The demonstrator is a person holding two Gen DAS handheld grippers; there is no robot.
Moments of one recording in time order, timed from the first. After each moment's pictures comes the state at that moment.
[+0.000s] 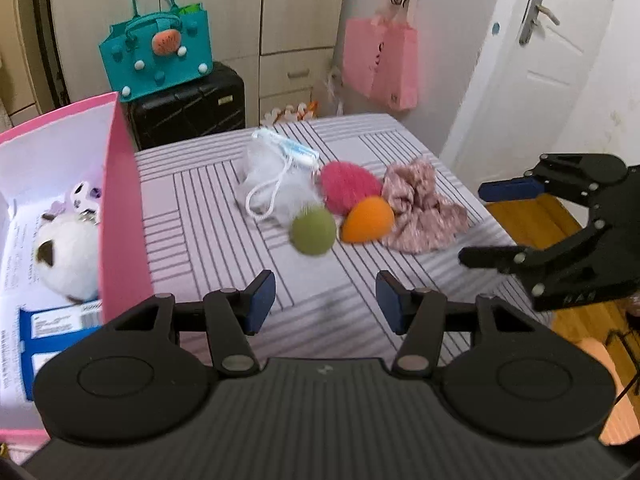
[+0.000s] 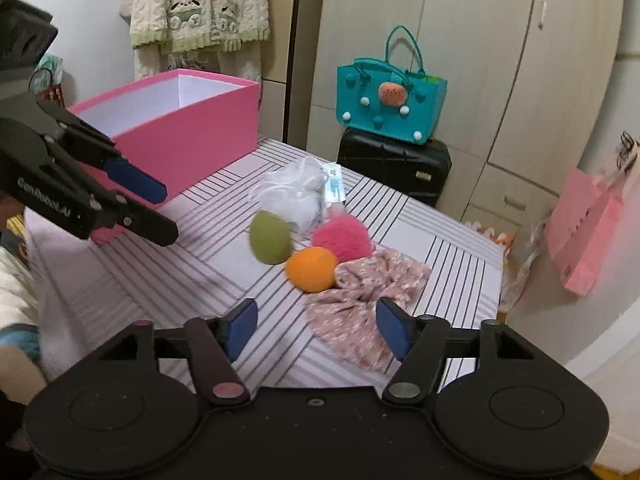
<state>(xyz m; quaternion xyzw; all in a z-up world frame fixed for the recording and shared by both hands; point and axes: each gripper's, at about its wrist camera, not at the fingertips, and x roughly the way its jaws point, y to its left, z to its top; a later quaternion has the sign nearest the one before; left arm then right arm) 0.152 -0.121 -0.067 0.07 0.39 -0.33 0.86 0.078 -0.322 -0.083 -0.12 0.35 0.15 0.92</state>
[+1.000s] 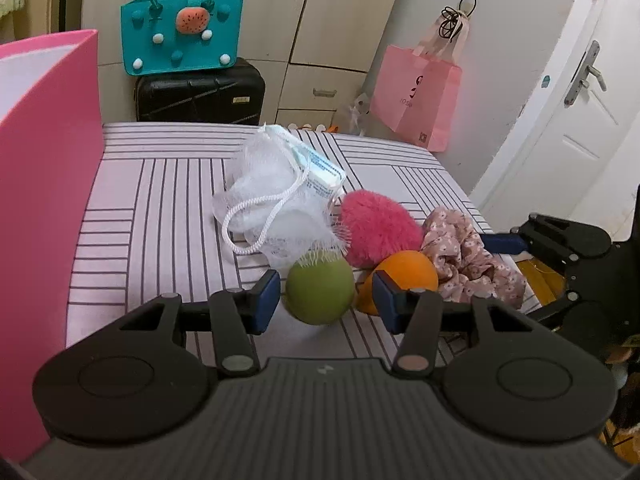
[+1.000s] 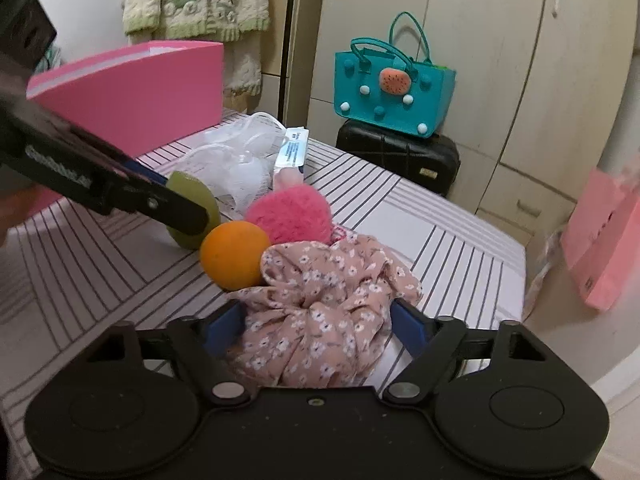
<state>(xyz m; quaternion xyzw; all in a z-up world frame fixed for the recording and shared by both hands) 0.212 -0.159 -0.135 -0.04 0.38 -0.29 0.88 0.140 -0.352 -0.146 -0.11 0.34 0.17 0.92</state>
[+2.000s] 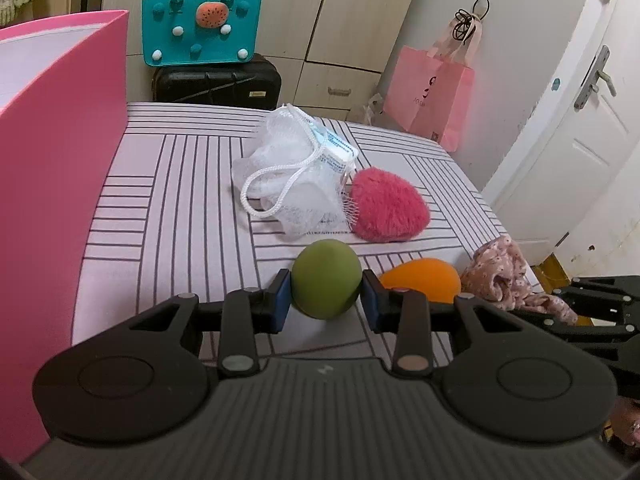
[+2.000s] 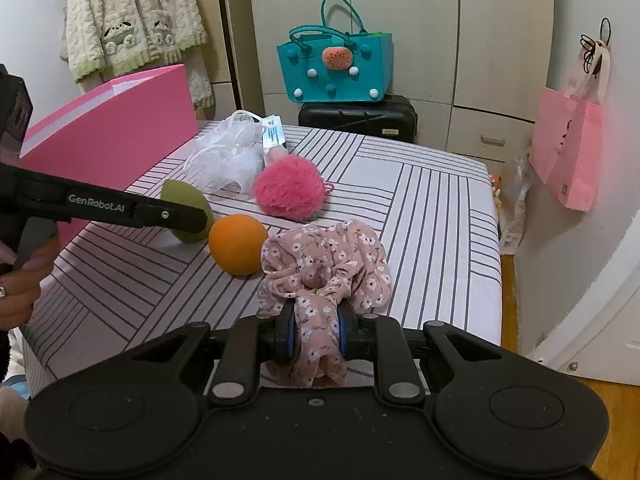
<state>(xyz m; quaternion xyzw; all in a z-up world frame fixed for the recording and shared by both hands) 0.193 -0.150 -0.144 -0.05 0.38 -0.27 0.88 0.091 -0.355 -0.140 -0.01 0.37 0.10 0.92</state>
